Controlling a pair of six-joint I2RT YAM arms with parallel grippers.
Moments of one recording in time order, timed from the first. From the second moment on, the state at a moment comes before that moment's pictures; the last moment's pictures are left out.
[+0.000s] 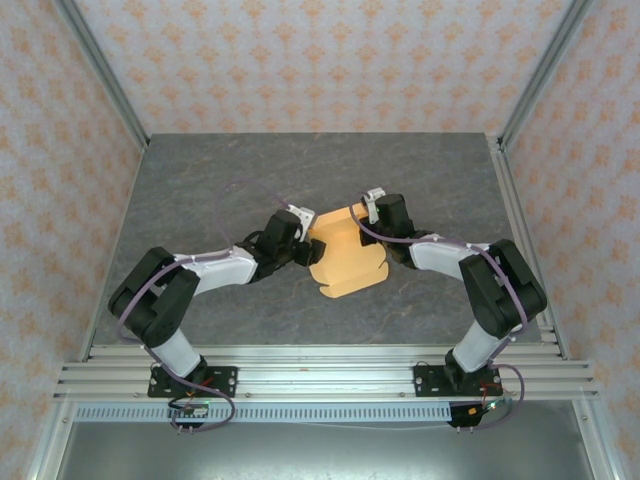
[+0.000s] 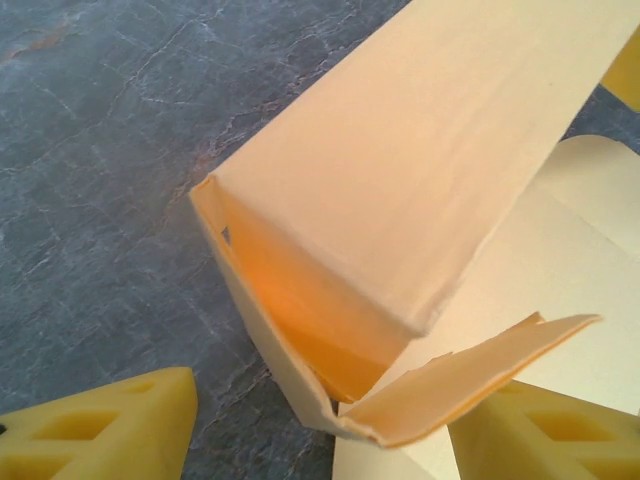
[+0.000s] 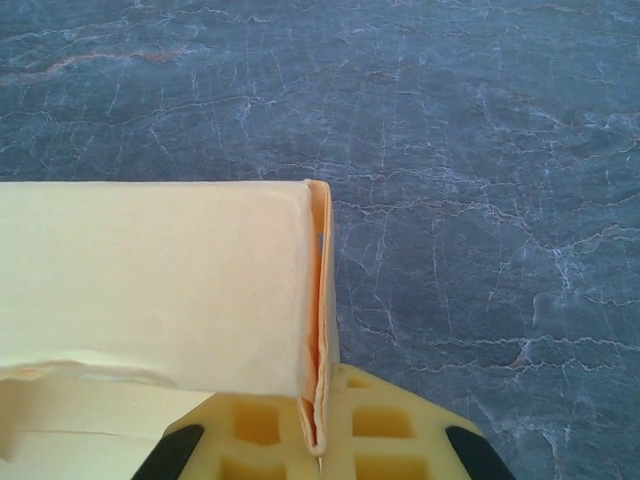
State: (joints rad) left arm -0.58 1.65 0.81 0.12 0.00 -0.21; right arm 0.47 1.66 0.83 0.16 0.01 0.08
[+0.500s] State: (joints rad) left arm -0.59 1.72 0.86 0.15 -0.11 -0.22; right arm 0.47 1.66 0.83 0.16 0.00 0.08
